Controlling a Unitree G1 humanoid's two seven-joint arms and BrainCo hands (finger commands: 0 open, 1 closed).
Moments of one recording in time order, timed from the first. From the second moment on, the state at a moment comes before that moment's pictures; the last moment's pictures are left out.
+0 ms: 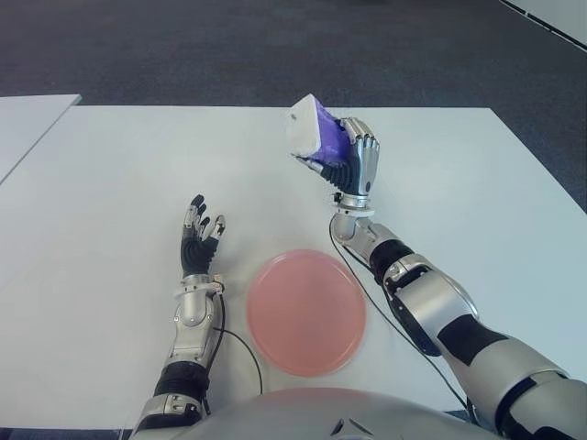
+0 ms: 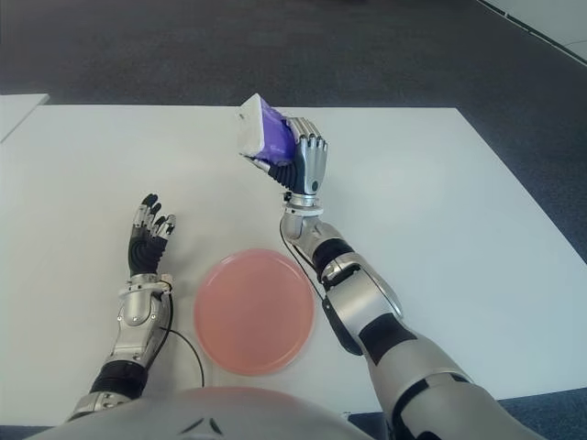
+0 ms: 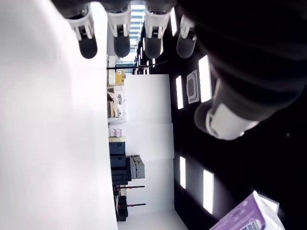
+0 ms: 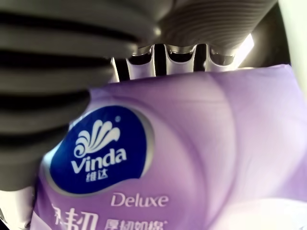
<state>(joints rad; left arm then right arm) 0.03 0.01 0.10 0.53 0.02 -0.63 0.18 -0.84 -0.07 0.44 1.20 -0.70 -0.59 -1.37</state>
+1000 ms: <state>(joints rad) 0.01 0.01 0.10 0.55 0.03 -0.65 0.18 -0.44 -0.27 0.56 0.37 -0.84 -0.65 -0.97</state>
